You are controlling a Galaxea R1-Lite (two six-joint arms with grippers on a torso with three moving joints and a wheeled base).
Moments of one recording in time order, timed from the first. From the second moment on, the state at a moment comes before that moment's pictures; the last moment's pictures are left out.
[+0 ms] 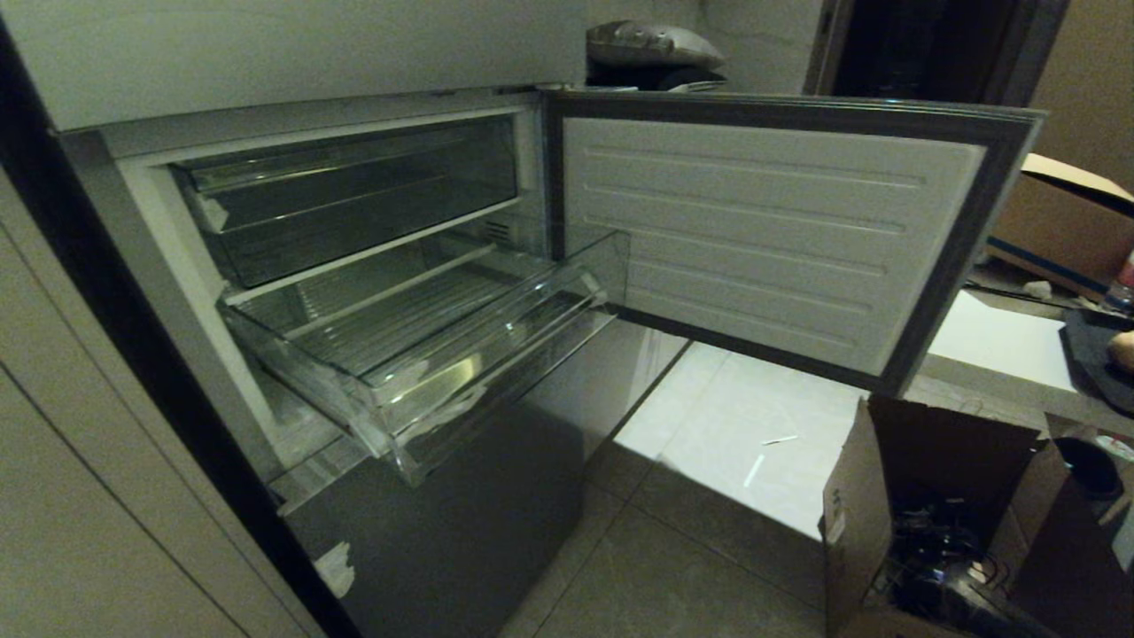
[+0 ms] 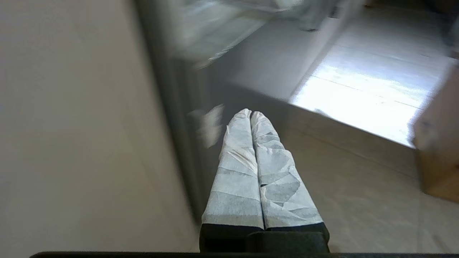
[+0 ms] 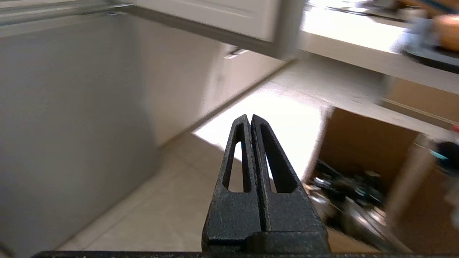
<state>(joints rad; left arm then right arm) 0.00 0.00 -0.04 0.09 0.00 0.01 0.00 0.00 0.00 -0.08 0.01 -0.04</state>
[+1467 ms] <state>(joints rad) 0.00 0.00 -0.04 0.09 0.00 0.01 0.00 0.00 0.00 -0.08 0.00 -0.03</state>
